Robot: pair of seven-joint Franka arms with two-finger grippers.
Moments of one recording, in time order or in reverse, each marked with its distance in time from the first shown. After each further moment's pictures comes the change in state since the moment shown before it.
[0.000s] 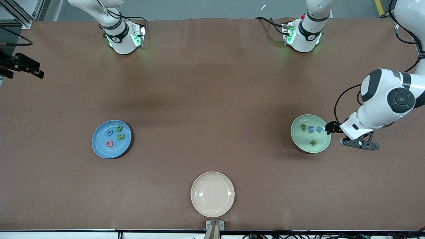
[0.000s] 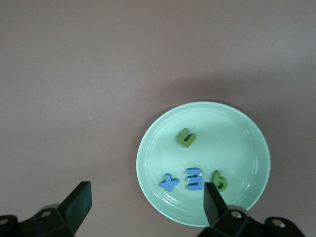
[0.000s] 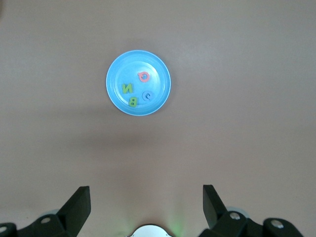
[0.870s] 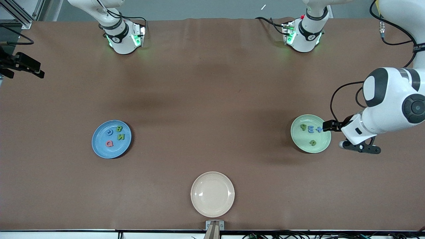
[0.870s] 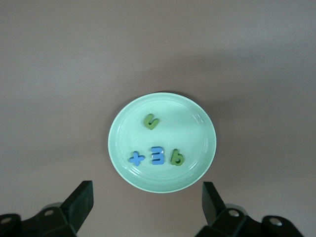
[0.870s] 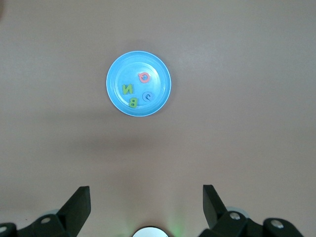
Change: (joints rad) left arm -0.761 -0.117 0.793 0.197 -0.446 -0.244 0.197; right arm 0.000 -0.030 0.000 -0.045 0.000 0.022 0.000
